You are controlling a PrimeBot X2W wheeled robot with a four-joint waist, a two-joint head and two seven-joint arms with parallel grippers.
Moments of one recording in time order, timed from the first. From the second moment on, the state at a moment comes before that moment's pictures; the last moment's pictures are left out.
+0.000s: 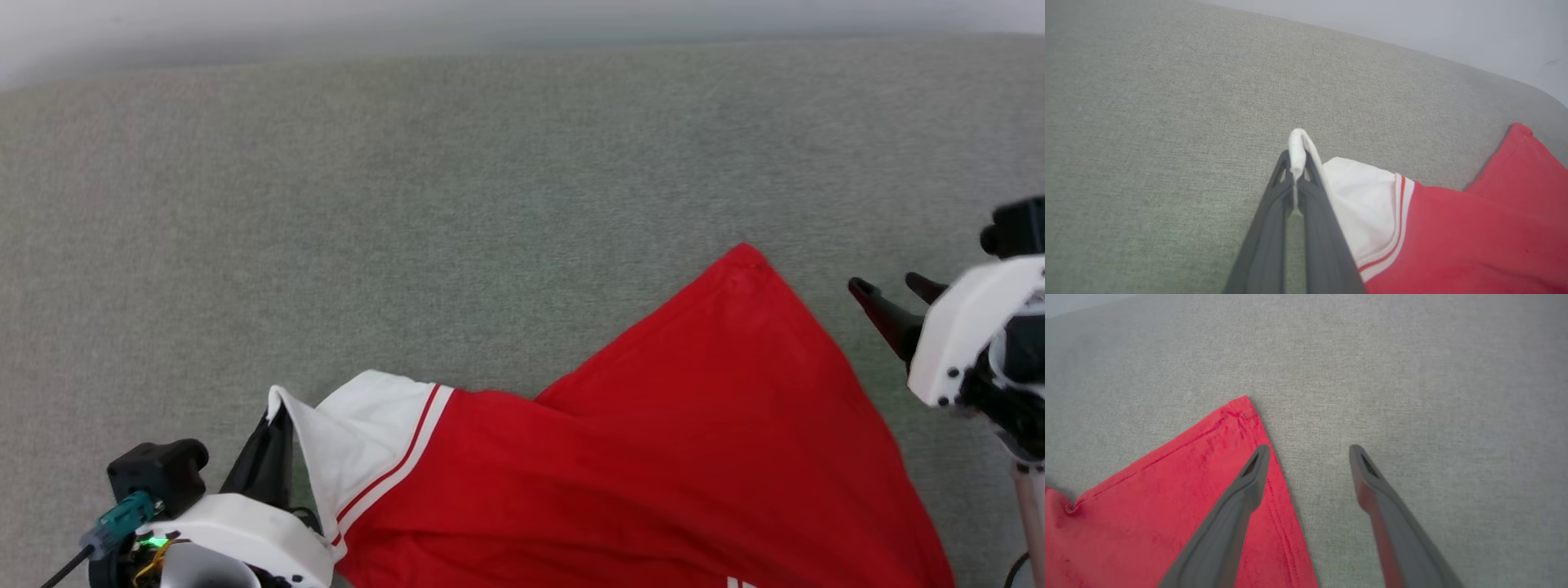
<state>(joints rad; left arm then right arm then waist) 0.01 0.52 -0.37 -0.18 -0.76 0.35 -0.06 -0.41 -0.32 0.00 0.16 0.49 0.13 0.67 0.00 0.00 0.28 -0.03</state>
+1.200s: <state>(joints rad) -0.18 0.50 -0.39 -0.03 -0.77 0.26 -0.10 -0.67 -0.31 0.18 0.35 0.49 0.13 0.96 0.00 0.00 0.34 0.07</state>
